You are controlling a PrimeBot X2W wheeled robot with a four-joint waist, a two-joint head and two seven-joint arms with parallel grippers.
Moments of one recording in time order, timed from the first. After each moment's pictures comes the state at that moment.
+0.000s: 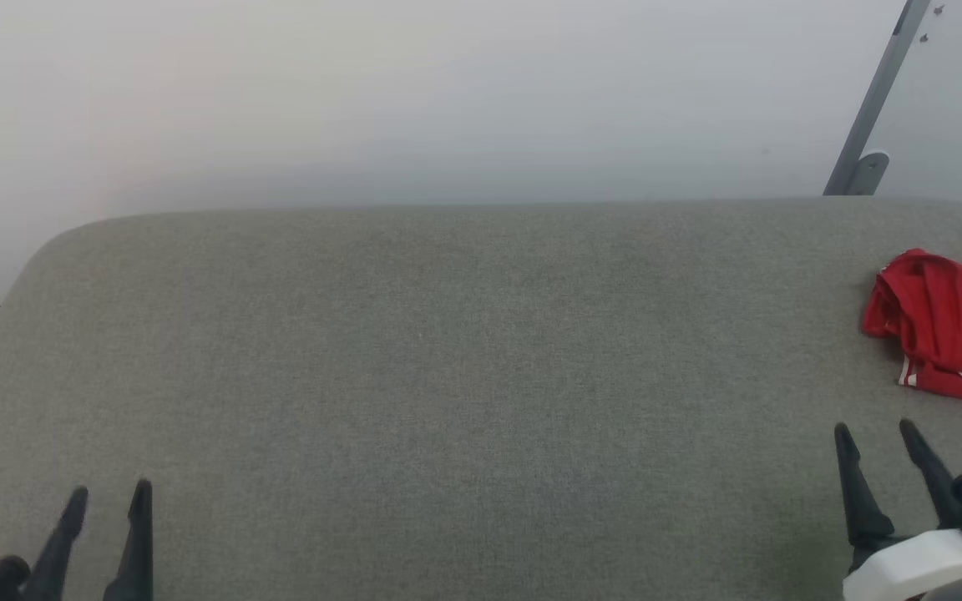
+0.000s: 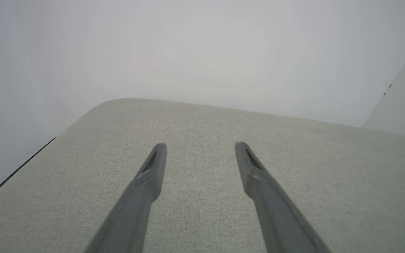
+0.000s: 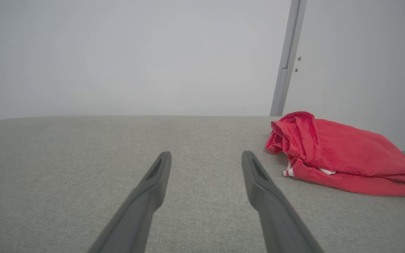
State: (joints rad) left arm 0.16 0.34 0.10 0.17 -0.49 -0.13 -0.26; right arm 0.02 -0.21 -0.07 0.27 0.25 0.13 -0.26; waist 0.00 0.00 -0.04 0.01
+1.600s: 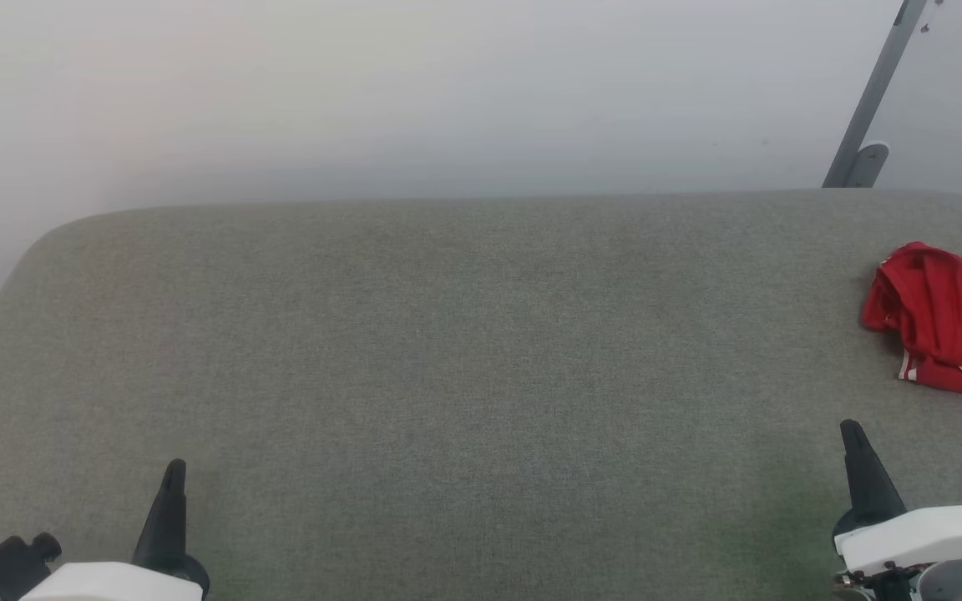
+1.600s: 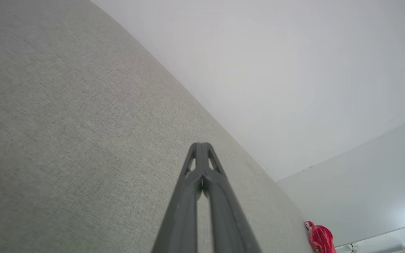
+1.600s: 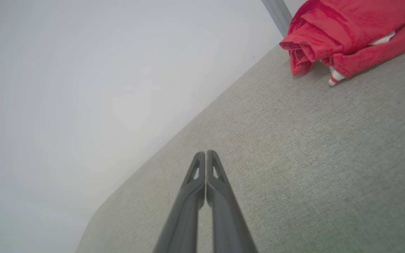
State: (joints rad) left arm 0.05 0.18 0.10 0.23 -1.03 -0.13 -0.08; right arm -0.02 -0.13 -0.09 0.28 0.90 0.13 -0.08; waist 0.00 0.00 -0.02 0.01
